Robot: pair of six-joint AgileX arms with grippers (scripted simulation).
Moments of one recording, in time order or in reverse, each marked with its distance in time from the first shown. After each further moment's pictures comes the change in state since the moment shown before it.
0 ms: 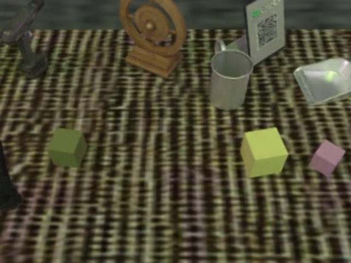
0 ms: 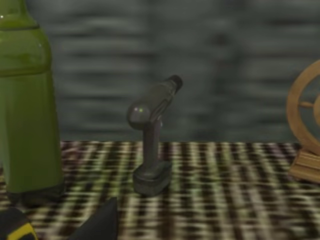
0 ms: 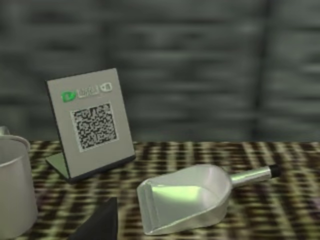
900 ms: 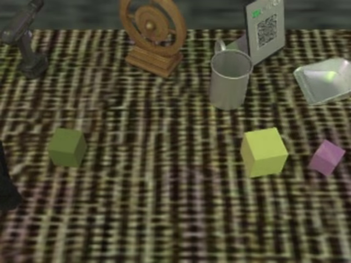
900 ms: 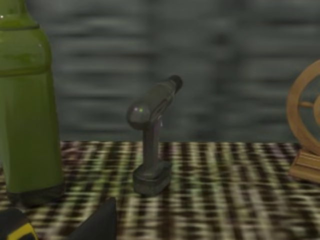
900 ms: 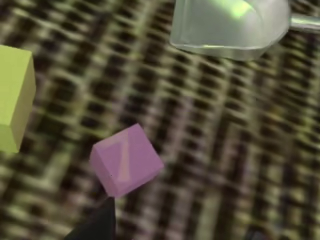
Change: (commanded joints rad) left arm 0.000 0.000 0.000 0.000 0.000 0.000; right arm 0.066 0.925 0.678 -0.482 0.001 -0.341
